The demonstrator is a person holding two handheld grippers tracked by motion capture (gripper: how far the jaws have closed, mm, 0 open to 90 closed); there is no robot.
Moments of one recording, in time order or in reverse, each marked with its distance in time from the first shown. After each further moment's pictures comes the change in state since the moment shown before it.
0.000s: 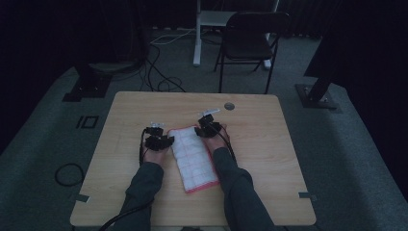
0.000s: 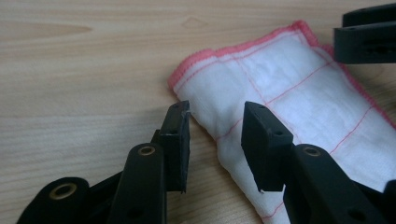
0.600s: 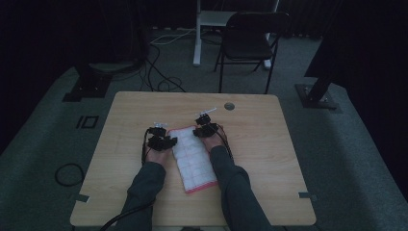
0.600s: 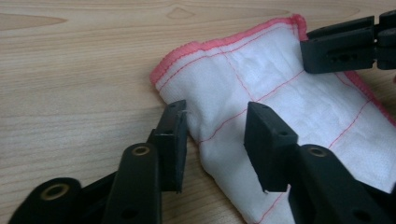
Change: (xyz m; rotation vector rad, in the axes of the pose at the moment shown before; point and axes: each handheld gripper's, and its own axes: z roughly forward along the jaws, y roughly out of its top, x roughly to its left) left arm -0.007 0.002 0.006 0.027 -0.013 0.015; right arm 0.001 0.003 0.016 0.112 0.073 0.062
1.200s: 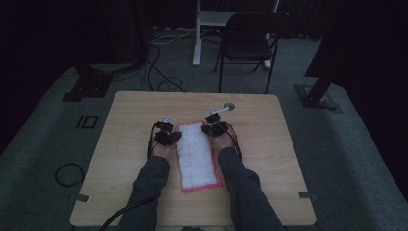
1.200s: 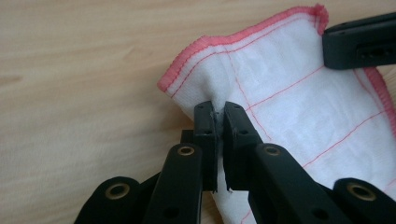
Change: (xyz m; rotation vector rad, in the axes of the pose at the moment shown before) left arm -0.022 0.023 0.002 -0.030 -0.041 0.092; right arm -0.016 -0.009 -0.040 -0.107 0.000 -0.006
